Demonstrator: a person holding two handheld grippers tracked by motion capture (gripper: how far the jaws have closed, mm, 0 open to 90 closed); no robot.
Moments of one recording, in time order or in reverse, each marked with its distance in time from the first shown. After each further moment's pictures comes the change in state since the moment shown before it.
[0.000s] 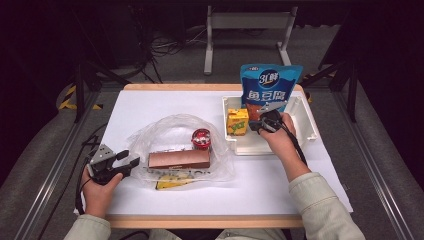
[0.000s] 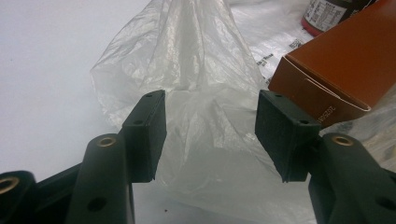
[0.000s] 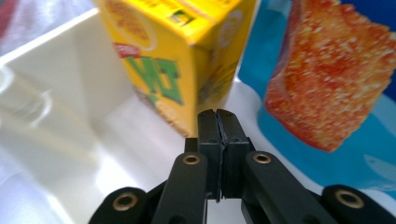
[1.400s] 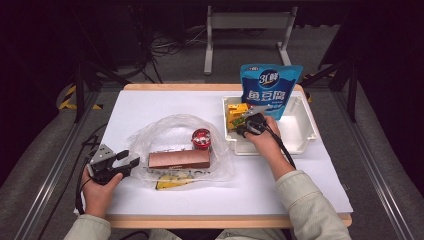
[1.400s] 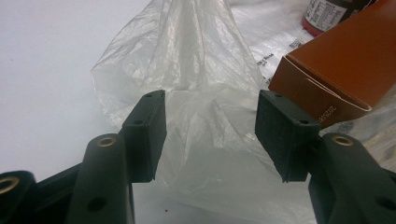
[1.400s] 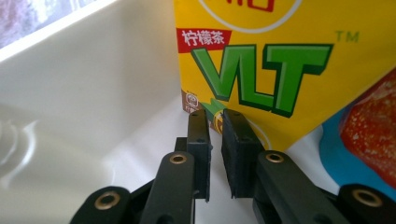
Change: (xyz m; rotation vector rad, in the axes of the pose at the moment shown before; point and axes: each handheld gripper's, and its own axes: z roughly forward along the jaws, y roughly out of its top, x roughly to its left) left arm 0.001 0.000 0.000 -0.002 0.000 -0.001; right arm 0.017 0.005 0.047 -0.002 0.046 -0.009
